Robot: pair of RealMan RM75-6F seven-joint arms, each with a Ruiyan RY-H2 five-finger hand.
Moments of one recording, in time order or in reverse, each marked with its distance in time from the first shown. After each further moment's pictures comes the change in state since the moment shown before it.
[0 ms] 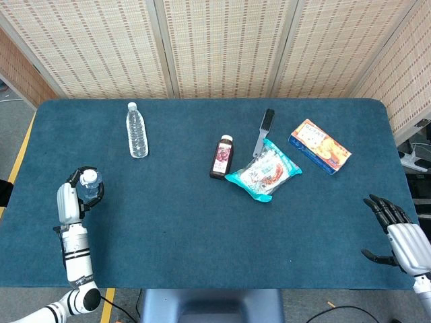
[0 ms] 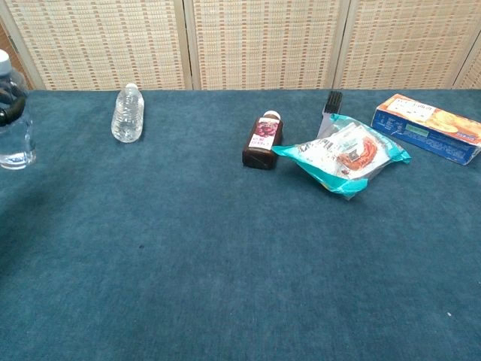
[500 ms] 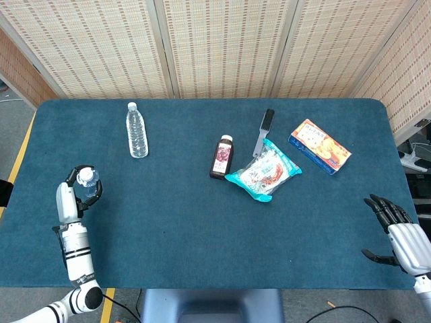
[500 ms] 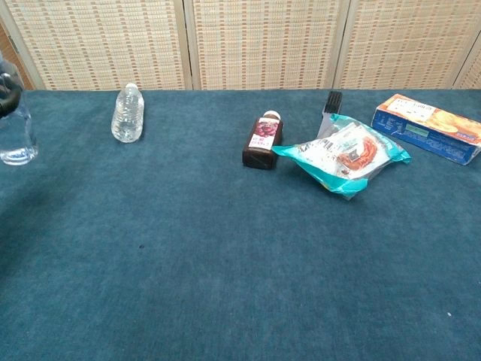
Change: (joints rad) left arm 0.007 -0.025 -0.014 0.001 -0.041 -0.021 -0.045; right arm 0.002 0.001 0.000 0.000 0.000 -0.003 0.003
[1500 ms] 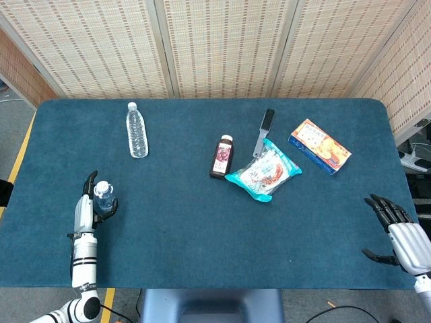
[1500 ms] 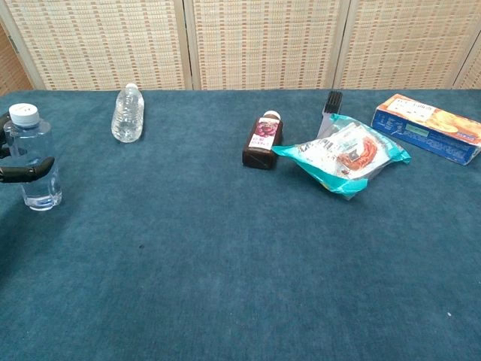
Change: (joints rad) left arm 0.032 0.001 0.095 0.036 -0.007 -0.181 -0.015; right arm 0.001 0.002 0.001 0.001 0.002 -0.001 0.006
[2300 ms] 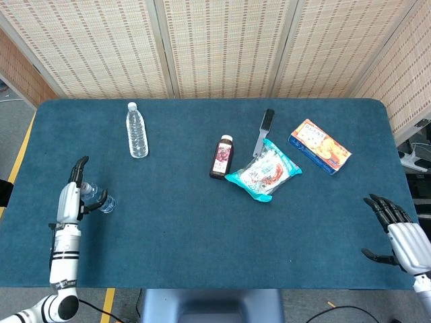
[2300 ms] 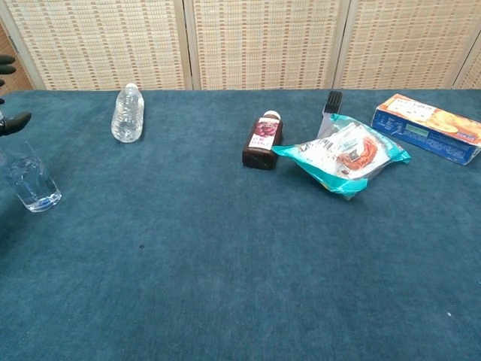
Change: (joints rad) left arm 0.000 0.248 -0.029 -0.280 0.039 0.000 0.109; right arm 0.003 -0.001 0.001 -0.003 0.005 -0.005 -0.002
